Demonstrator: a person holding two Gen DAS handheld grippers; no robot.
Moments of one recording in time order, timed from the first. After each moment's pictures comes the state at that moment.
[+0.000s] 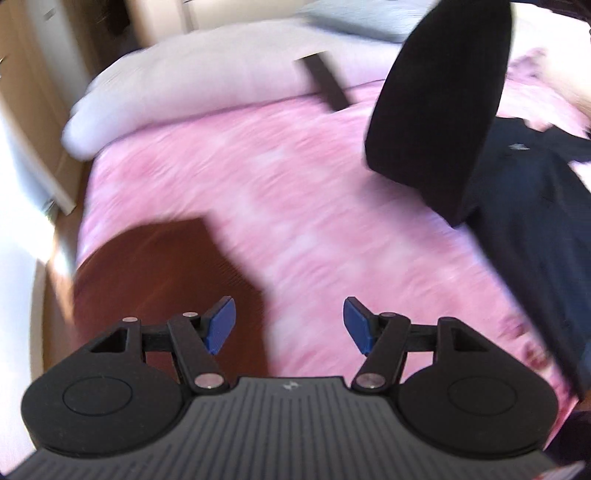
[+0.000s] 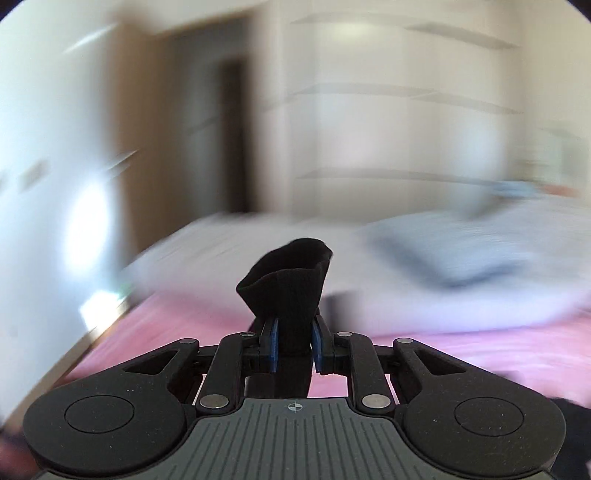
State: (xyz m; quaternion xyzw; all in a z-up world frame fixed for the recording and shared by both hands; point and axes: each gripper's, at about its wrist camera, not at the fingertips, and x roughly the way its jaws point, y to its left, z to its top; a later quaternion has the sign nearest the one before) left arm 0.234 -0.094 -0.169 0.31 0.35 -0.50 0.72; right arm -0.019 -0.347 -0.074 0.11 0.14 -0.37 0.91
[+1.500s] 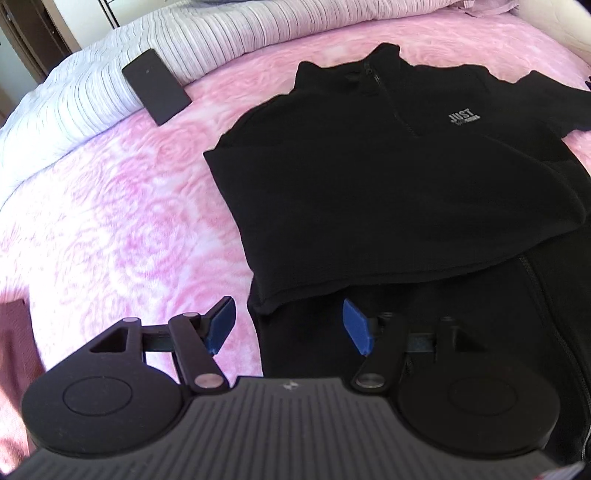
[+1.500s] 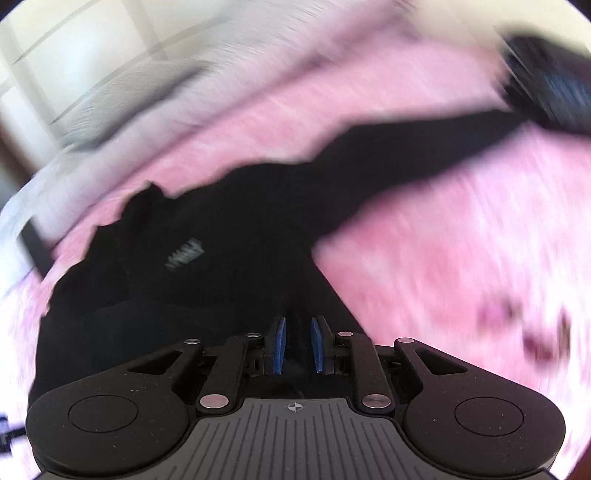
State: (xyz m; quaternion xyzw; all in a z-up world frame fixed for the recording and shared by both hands) left arm 0.015 -0.358 -0.271 0.38 0.37 -0.47 0.70; right arm -0.393 -0.512 -0.243 0.34 0.29 -0.47 0.76
